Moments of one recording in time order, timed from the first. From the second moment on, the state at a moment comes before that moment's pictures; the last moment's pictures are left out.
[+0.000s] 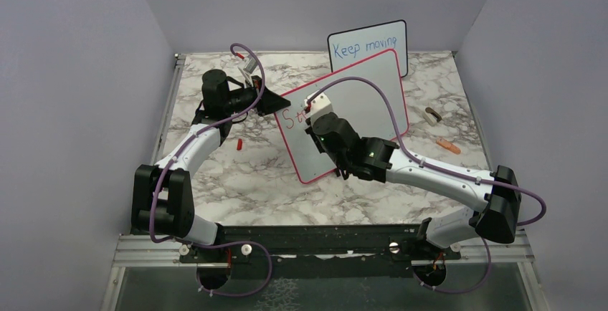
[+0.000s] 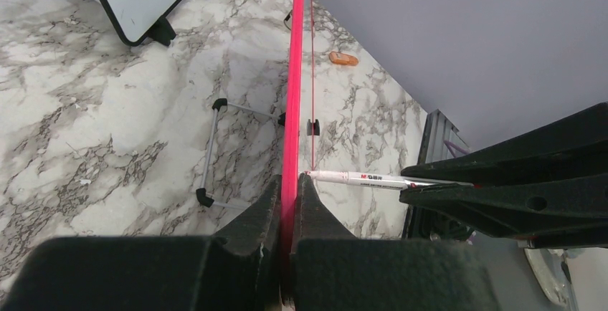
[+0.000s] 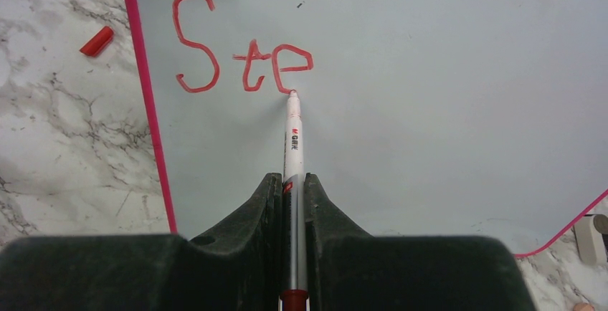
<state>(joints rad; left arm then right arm) -0.17 1.46 0.95 0.37 1.00 -0.47 1.08 1.42 1.21 -0.29 0.62 0.07</state>
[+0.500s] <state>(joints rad) -0.17 1.46 0.95 0.38 1.00 -0.47 1.08 1.40 1.17 -0.23 0.65 0.06</state>
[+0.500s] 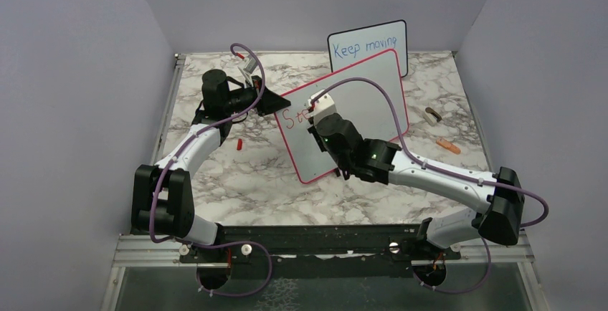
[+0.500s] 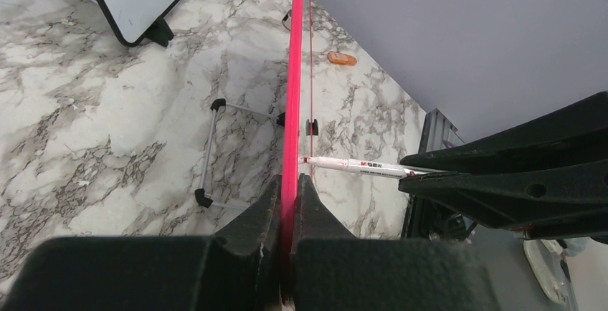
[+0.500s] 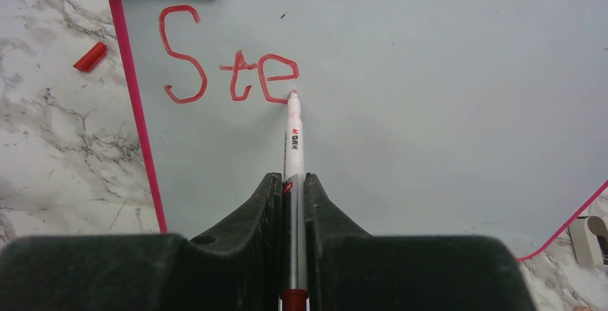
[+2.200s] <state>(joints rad) -0.17 1.46 0.95 0.38 1.00 -0.47 1.05 1.37 1.17 -0.35 0.59 0.12</state>
